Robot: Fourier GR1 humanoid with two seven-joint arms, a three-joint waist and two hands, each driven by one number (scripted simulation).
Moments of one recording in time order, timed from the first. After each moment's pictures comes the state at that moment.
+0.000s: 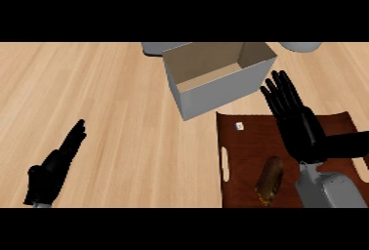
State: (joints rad) left arm 0.08 0.42 -0.19 -1.51 0.12 0.12 -0.02; right arm -0.20 -0.25 0.19 -1.60 -0.48 -0.09 -0.04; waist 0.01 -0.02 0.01
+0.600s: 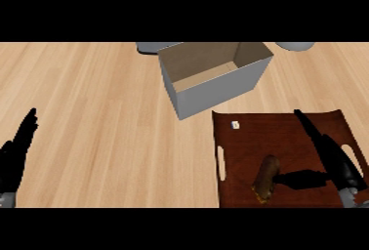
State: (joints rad) left arm 0.04 0.54 -0.05 -1.45 0.02 0.25 0.03; right arm -0.06 -0.67 0.39 -1.57 0.08 -0.21 0.25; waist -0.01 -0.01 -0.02
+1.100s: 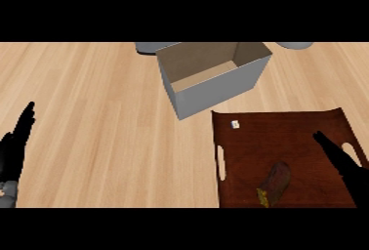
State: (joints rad) left arm -0.03 0.52 -0.02 -1.37 -0.03 0.26 0.06; right arm 0.21 -0.86 0.36 -1.93 0.23 -0.23 0.31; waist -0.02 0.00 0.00
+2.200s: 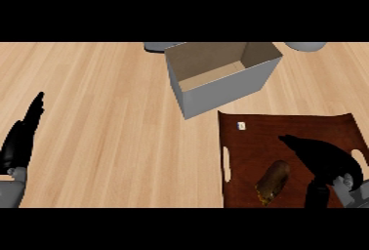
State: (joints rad) left arm -0.13 0.49 -0.01 -1.30 -0.07 0.23 0.07; right arm -0.30 -0.81 0.59 -1.78 0.10 0.47 0.96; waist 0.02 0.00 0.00
